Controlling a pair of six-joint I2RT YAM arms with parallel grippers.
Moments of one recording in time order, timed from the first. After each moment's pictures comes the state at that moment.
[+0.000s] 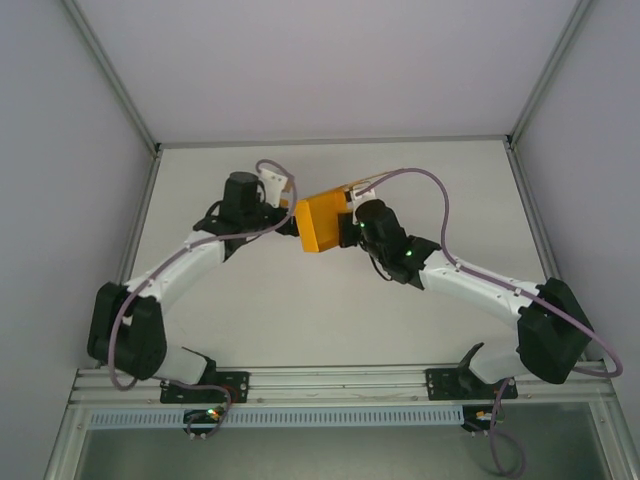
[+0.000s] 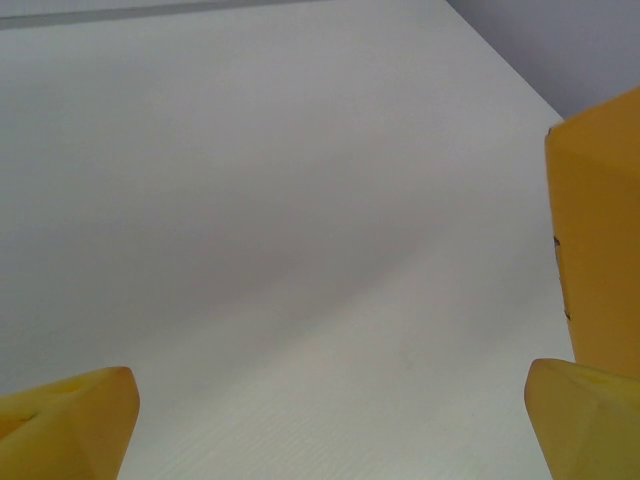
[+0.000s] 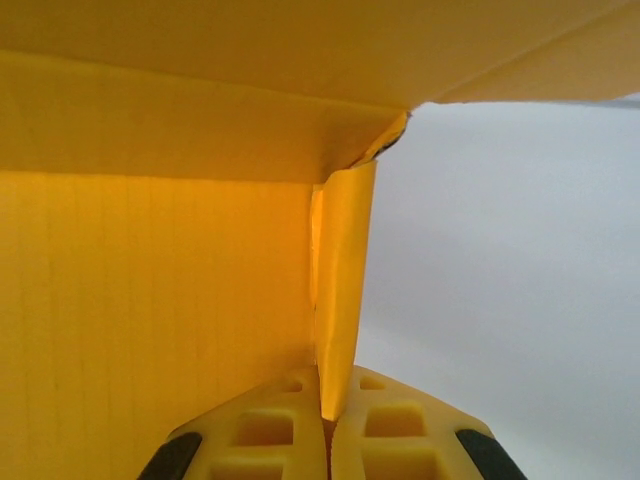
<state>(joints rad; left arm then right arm) -0.45 1.41 0.99 -0.13 0.42 -0.20 0.72 1.41 0.95 -0.03 0.28 0.33</state>
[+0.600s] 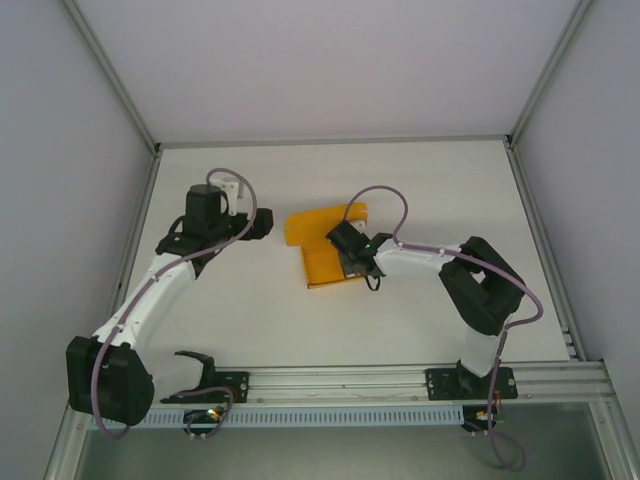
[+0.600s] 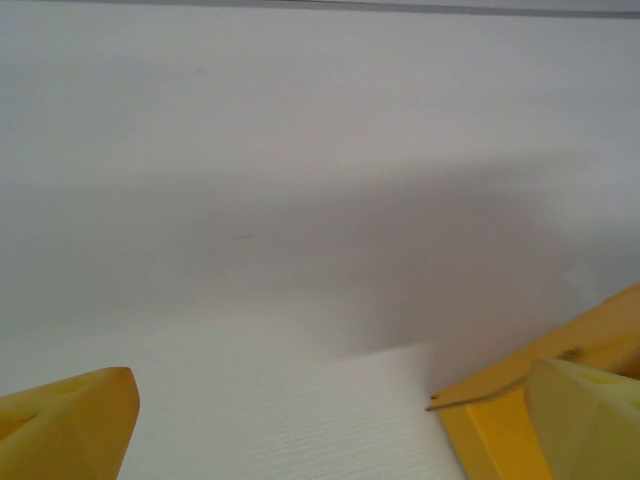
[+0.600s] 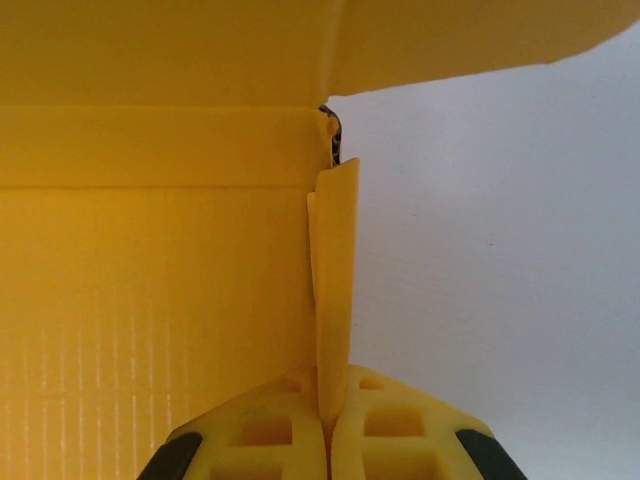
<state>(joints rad) -0.31 1.19 0.90 -0.35 0.13 -0.22 0.74 1.82 1.08 -0.44 0.37 0.51</state>
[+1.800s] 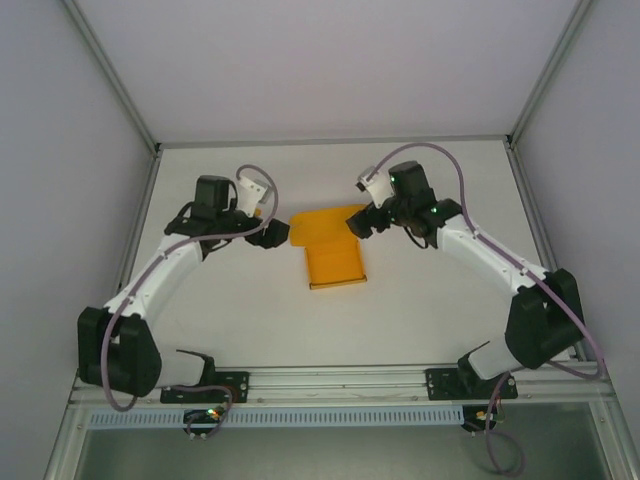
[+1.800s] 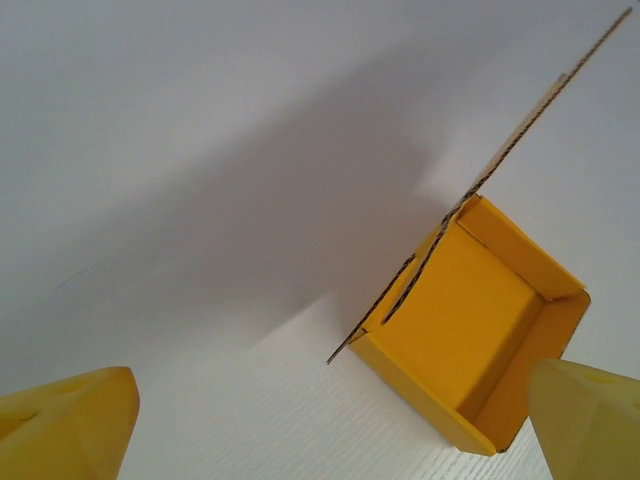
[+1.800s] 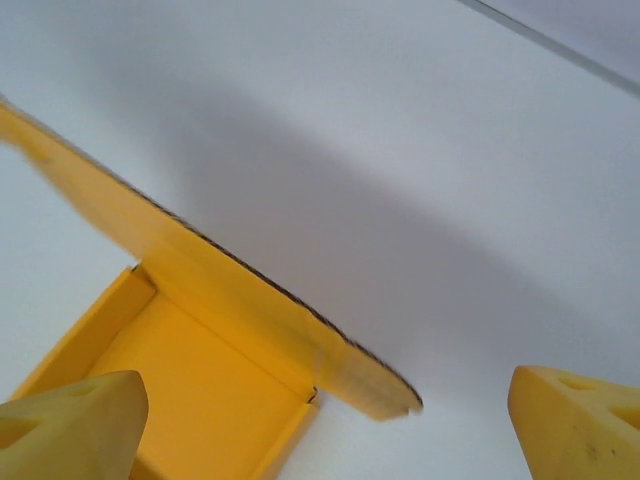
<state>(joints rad) -0.31 1.35 1.02 -0.45 0.50 0.13 0.42 1.50 1.19 -0.39 -0.22 -0.25</state>
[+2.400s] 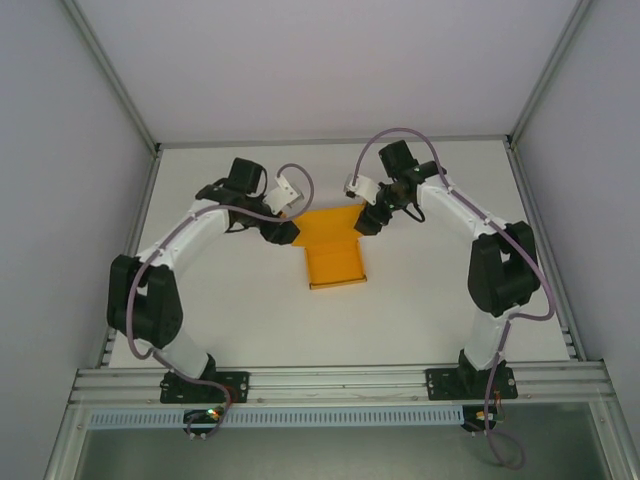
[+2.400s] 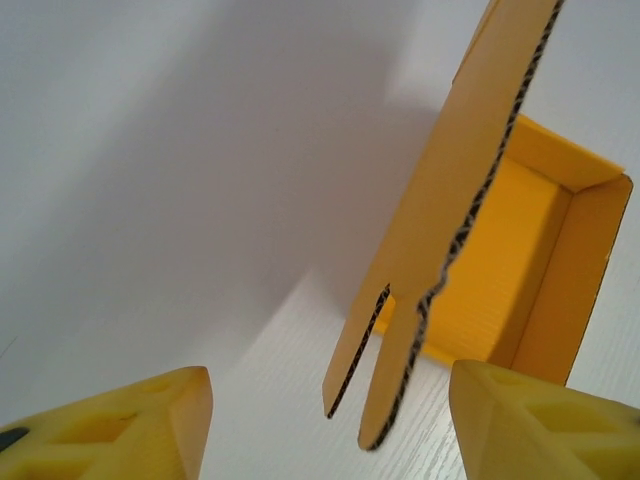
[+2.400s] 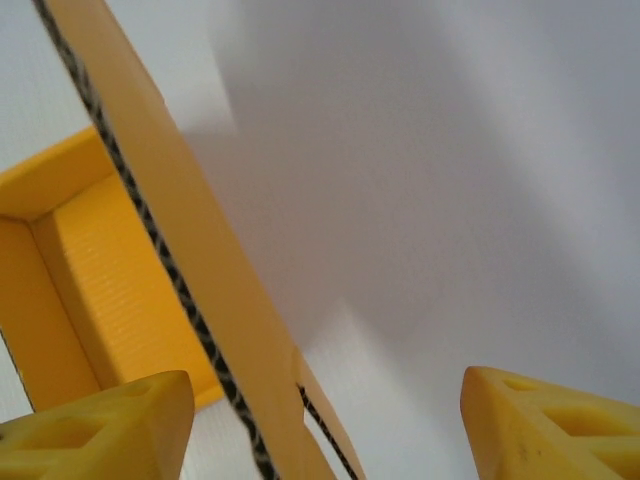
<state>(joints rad) -0.40 1.64 1.30 -0.72 0.46 0.45 0.33 1.85 1.54 -0.81 -0.40 -0.75</state>
